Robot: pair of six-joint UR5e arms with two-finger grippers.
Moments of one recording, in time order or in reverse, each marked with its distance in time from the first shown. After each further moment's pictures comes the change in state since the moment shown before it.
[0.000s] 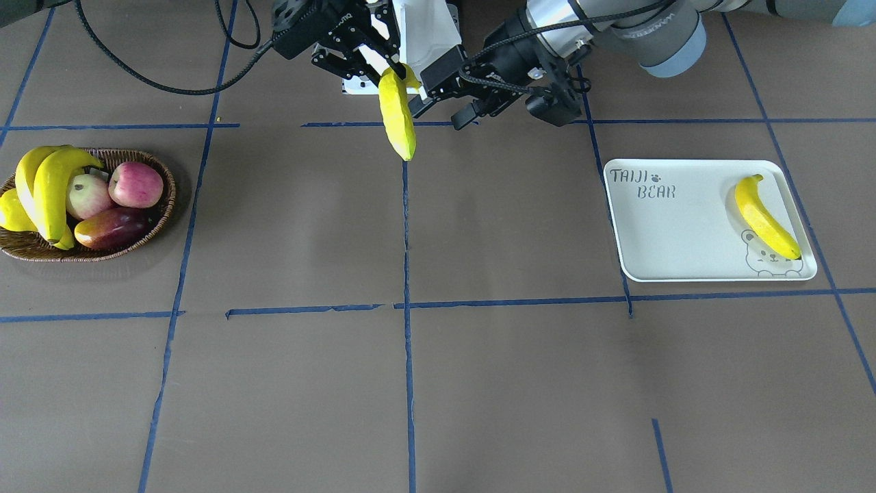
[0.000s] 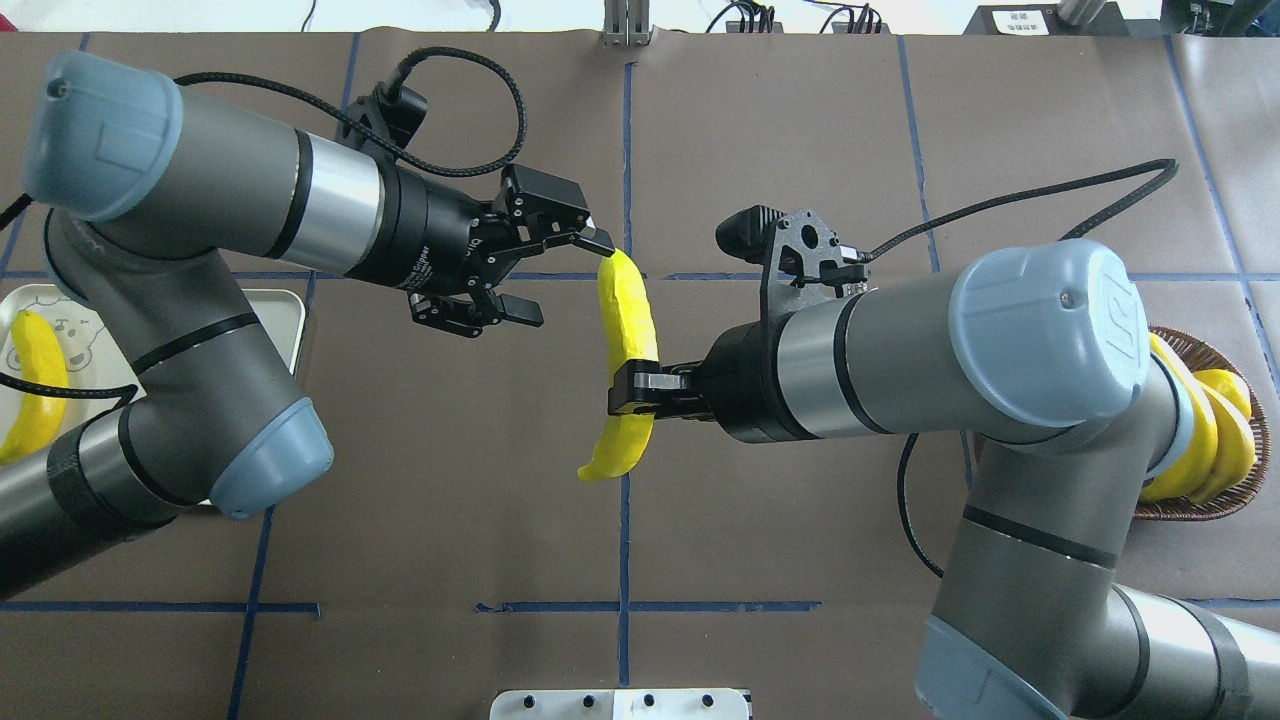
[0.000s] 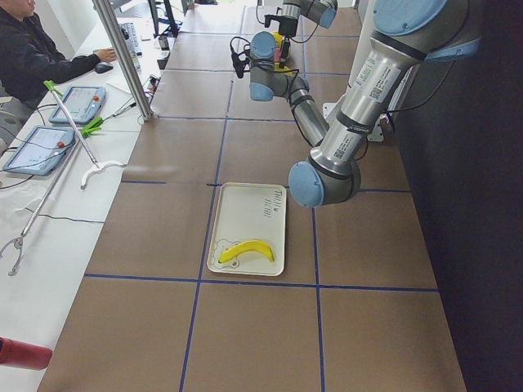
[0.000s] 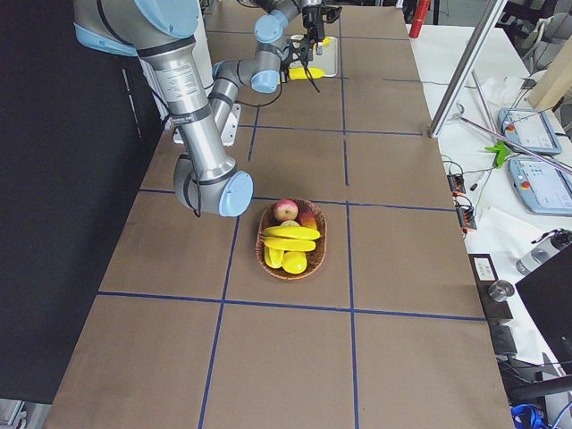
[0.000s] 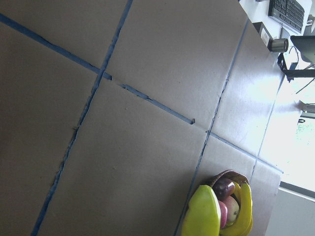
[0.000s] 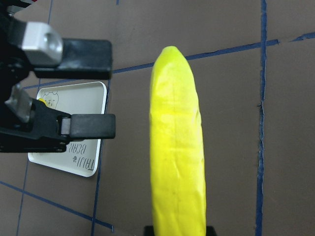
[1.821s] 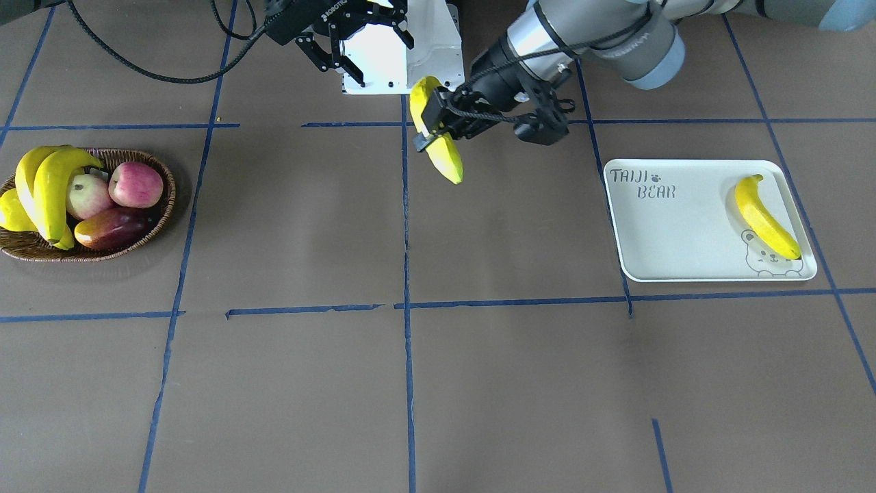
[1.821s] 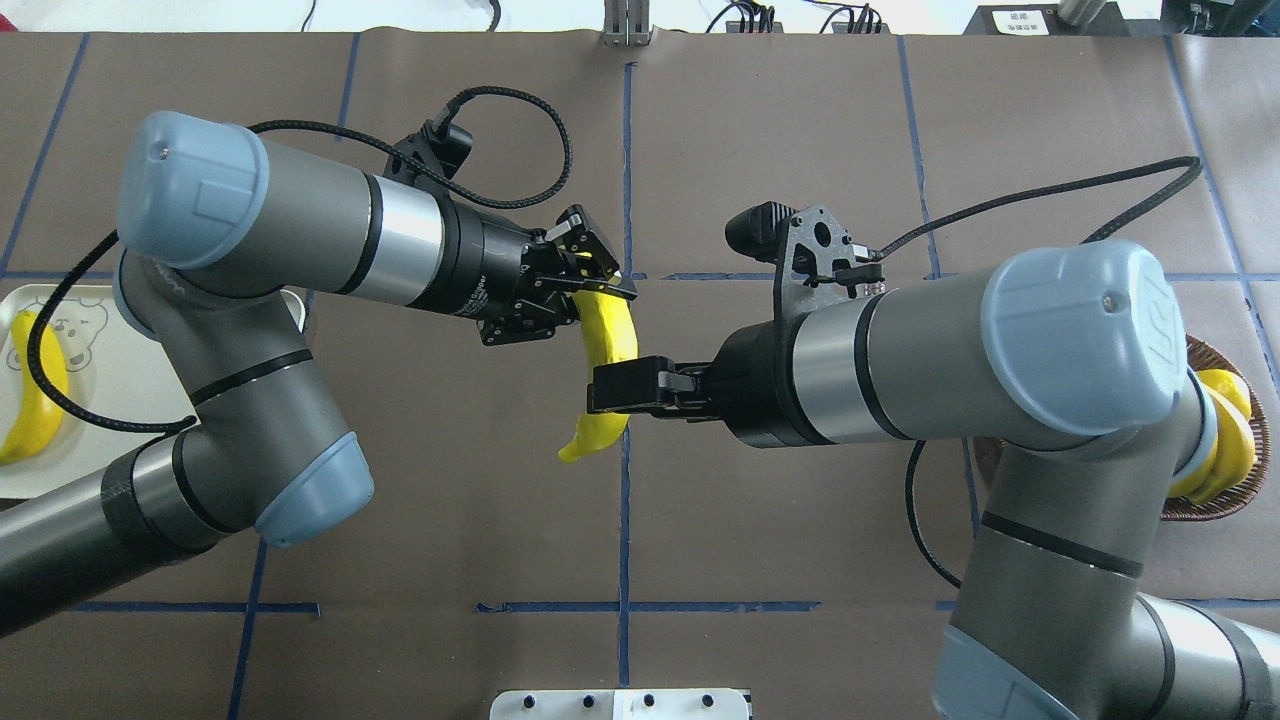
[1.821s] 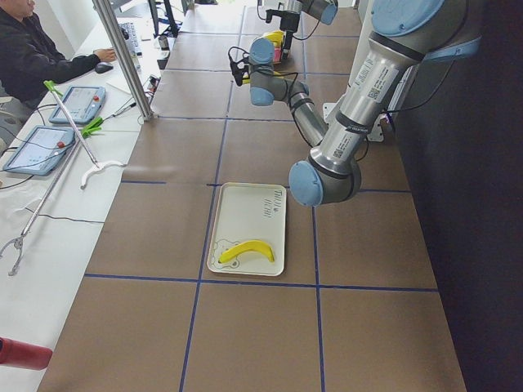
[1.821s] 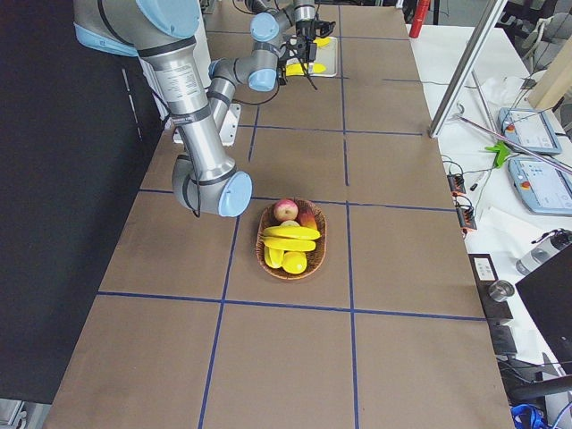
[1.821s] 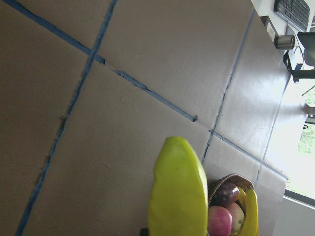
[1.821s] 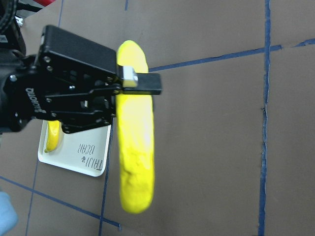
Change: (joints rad) left arm -0.048 0.055 0.042 0.099 -0.022 0.076; right arm 0.020 -0.012 0.041 -0.013 0.007 0.000
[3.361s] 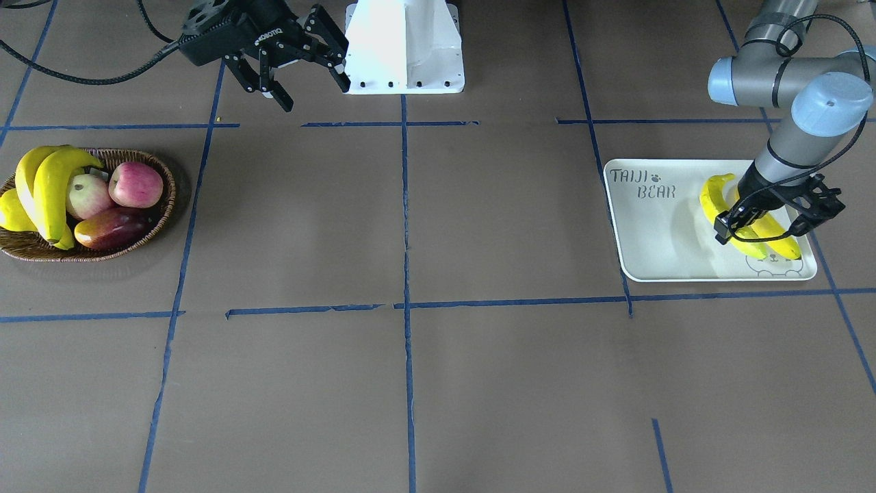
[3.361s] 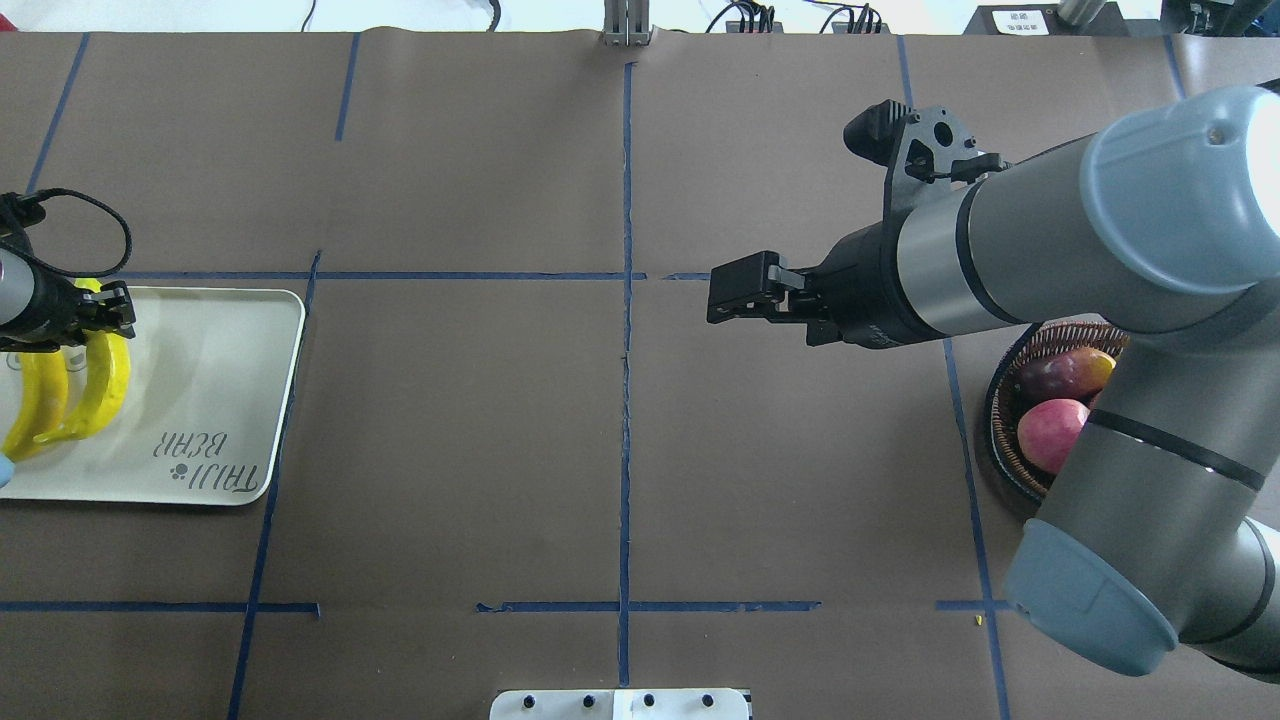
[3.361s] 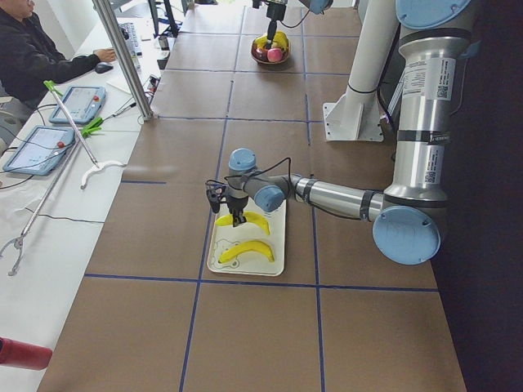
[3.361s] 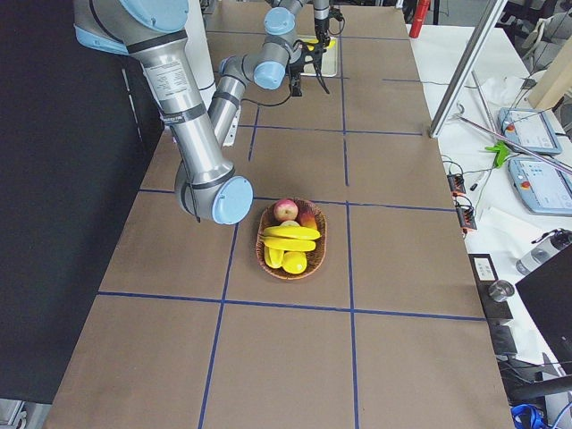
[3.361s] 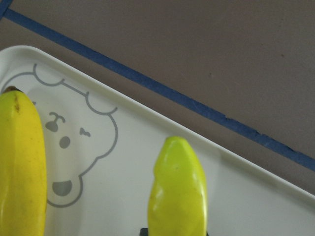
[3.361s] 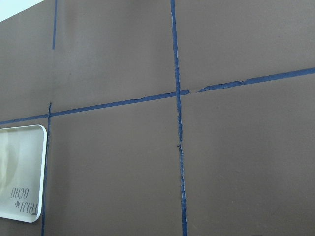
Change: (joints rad) left arm -0.196 0.515 0.170 0.128 0.196 0.569; right arm 0.152 -0.030 0.042 -0.231 0.066 -0.034
